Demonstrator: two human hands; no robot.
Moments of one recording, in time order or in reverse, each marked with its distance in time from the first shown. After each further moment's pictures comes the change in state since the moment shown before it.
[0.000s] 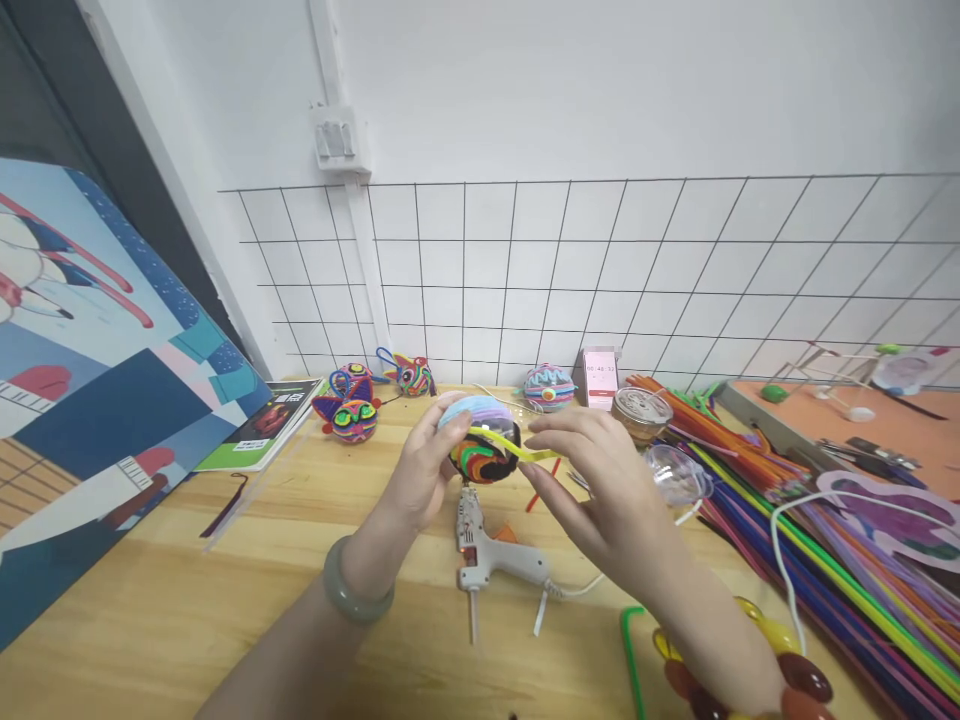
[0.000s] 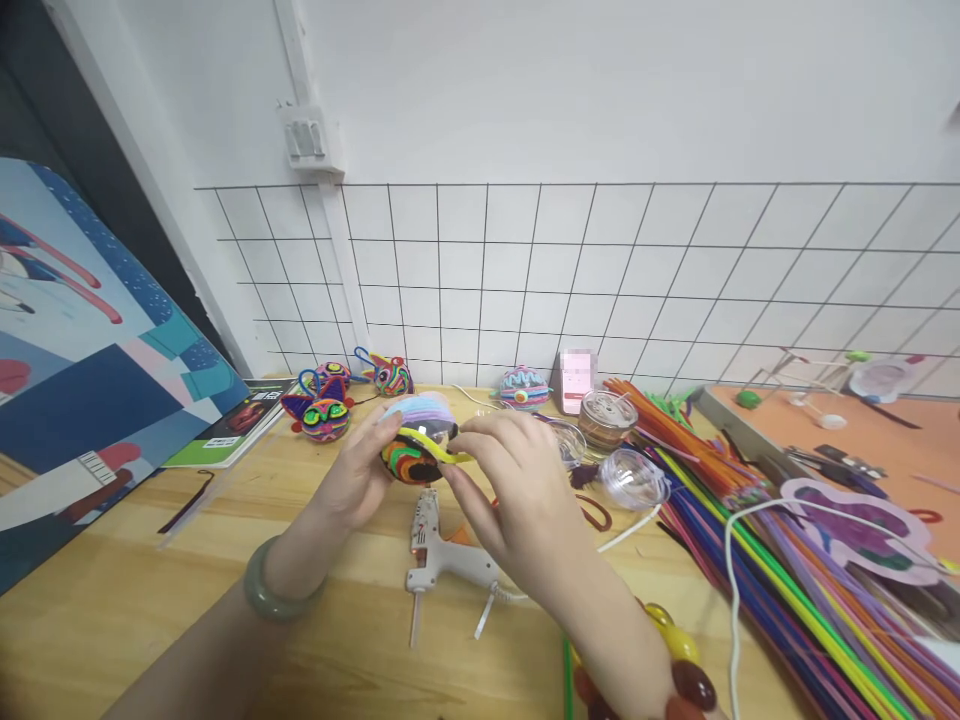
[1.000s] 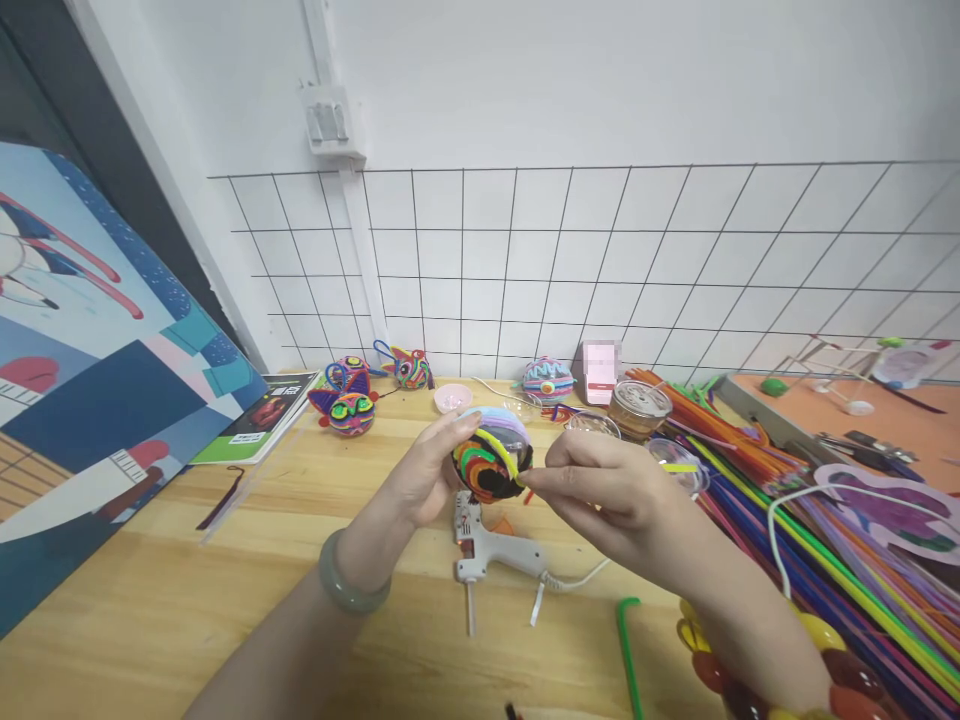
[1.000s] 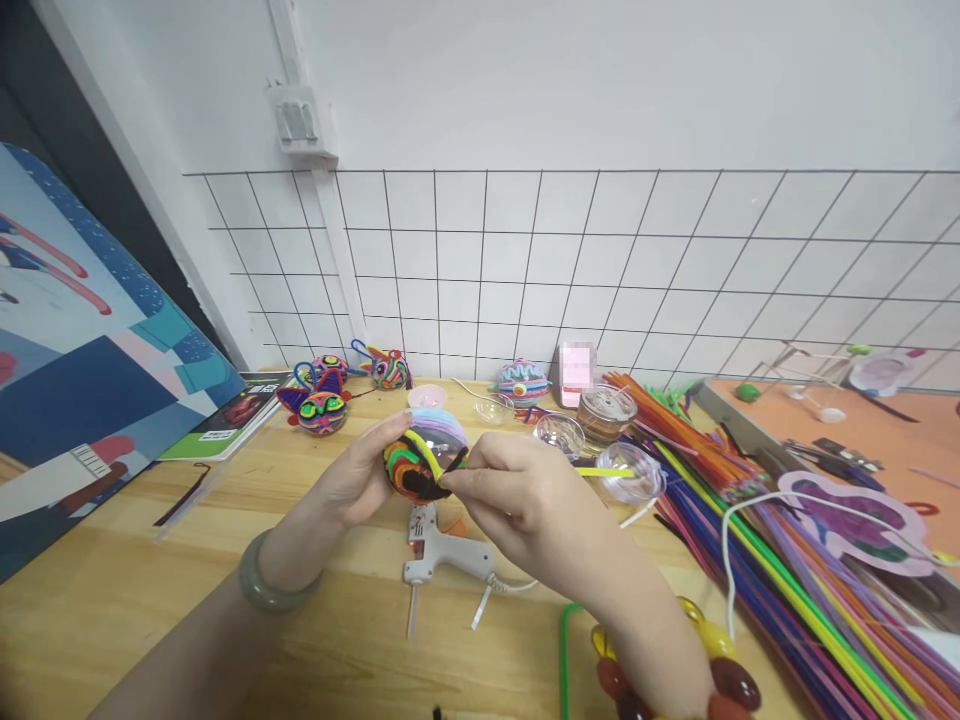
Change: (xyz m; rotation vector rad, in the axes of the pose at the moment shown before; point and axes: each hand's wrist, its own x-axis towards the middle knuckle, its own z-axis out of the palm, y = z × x) left_hand 0.001 -0.007 -0.004 -0.071 -0.128 -0.249; right_hand 0.000 0.009 -0.020 0.193 -0.282 -0.065
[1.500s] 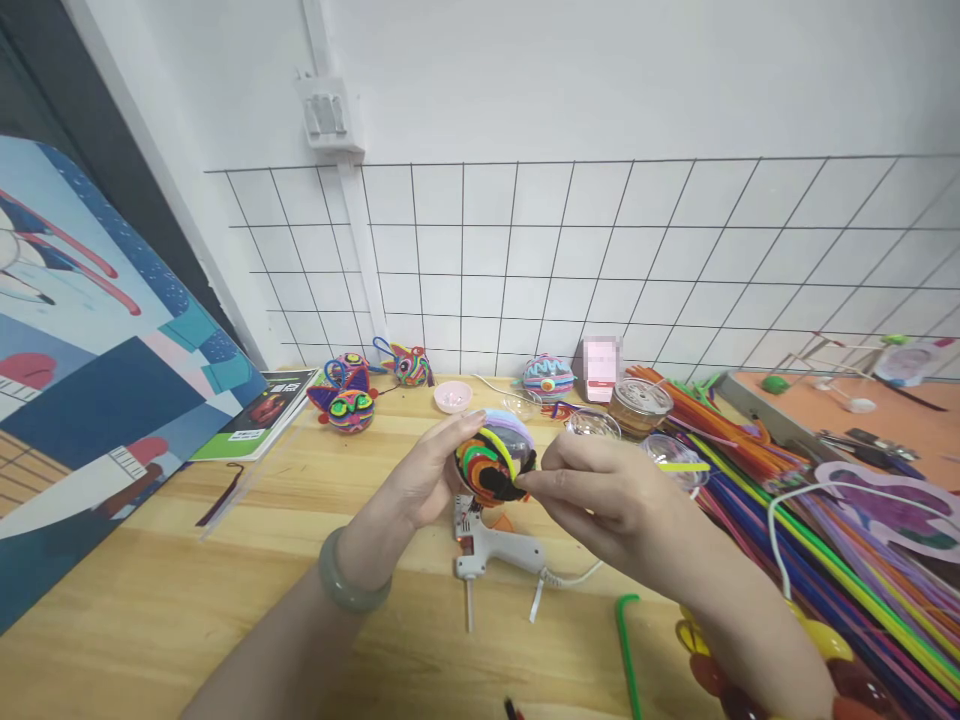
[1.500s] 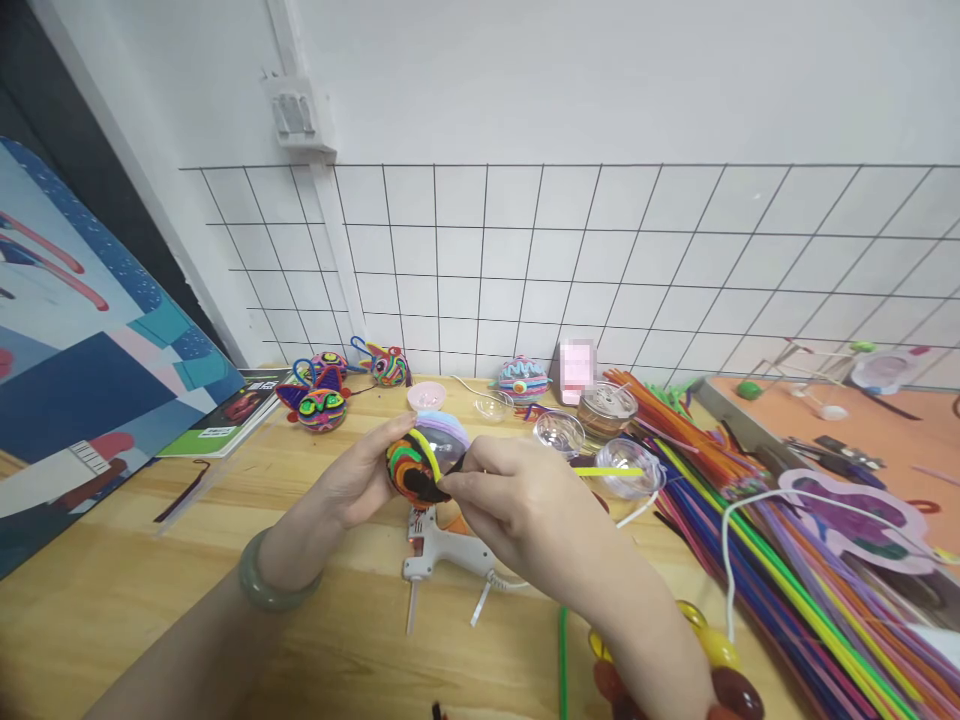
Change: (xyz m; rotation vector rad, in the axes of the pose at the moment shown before) left_hand -0.001 0.002 0.008 -0.058 -0.018 -0.046; right_hand -0.001 -0.002 0.002 -0.113 -0.065 -0.021
